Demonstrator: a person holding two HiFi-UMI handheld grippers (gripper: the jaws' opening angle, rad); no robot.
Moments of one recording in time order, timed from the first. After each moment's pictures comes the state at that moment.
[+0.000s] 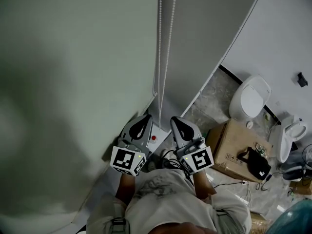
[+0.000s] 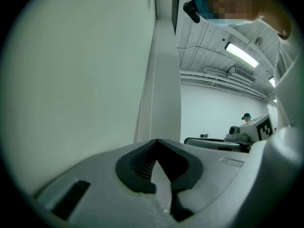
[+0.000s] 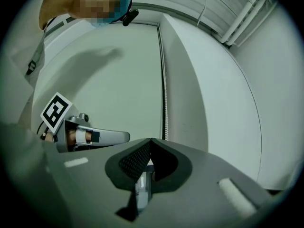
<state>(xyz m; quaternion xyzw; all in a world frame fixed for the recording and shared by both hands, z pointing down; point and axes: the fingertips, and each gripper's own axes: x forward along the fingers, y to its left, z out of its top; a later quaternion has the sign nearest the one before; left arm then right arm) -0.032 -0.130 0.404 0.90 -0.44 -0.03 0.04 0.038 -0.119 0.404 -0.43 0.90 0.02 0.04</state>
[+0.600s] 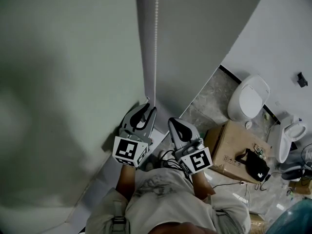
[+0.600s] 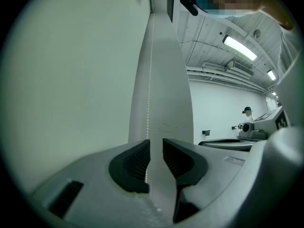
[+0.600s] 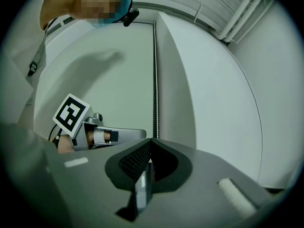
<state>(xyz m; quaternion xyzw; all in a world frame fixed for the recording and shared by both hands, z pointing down) -0.004 -0.189 0.402 0.90 -0.44 -0.02 0.02 0.052 -0.144 0.412 -0.43 0.90 0.01 0.04</state>
